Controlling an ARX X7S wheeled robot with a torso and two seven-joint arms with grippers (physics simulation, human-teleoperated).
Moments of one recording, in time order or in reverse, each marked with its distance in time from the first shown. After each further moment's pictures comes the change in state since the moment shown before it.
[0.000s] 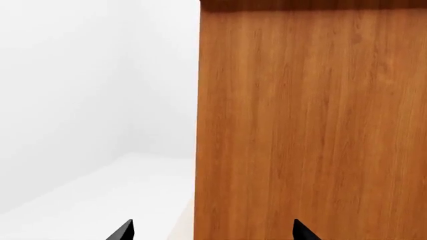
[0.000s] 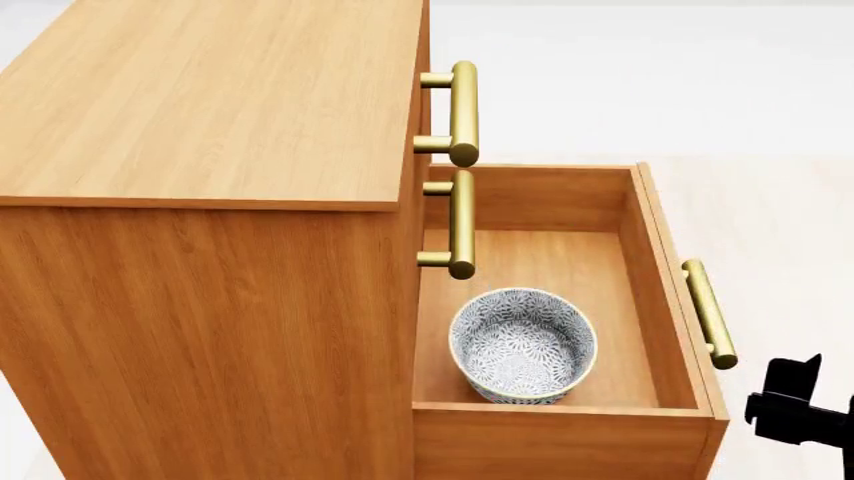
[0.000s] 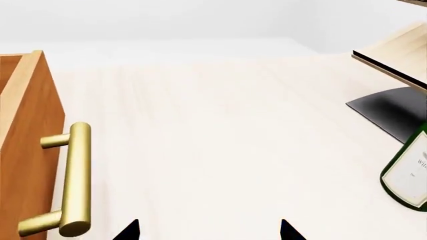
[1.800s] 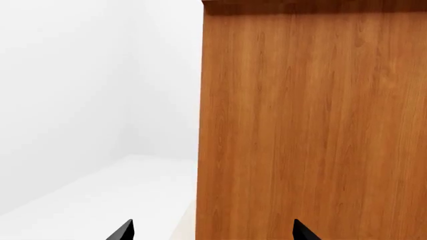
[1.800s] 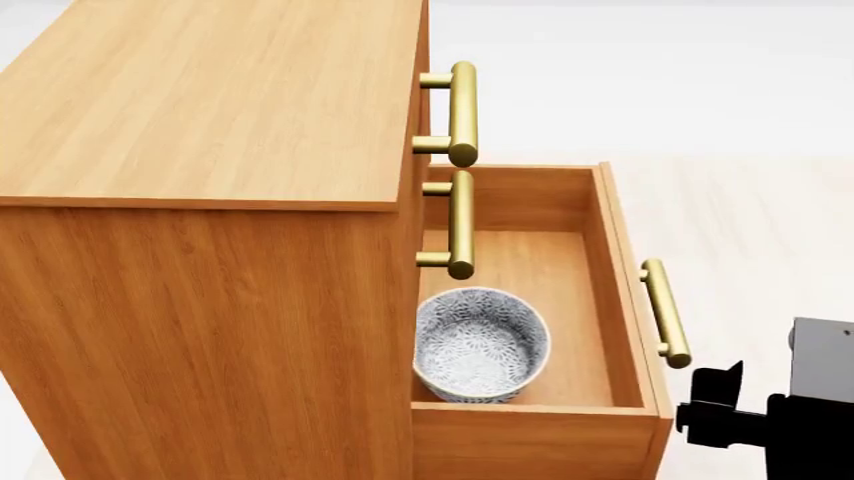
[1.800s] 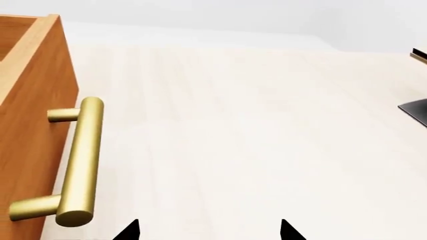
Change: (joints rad) left arm -0.002 -0.002 0.000 -0.003 -0.001 0.009 -0.009; right arm 0.034 -0.052 -0.116 0.159 -0.024 -0.115 0.008
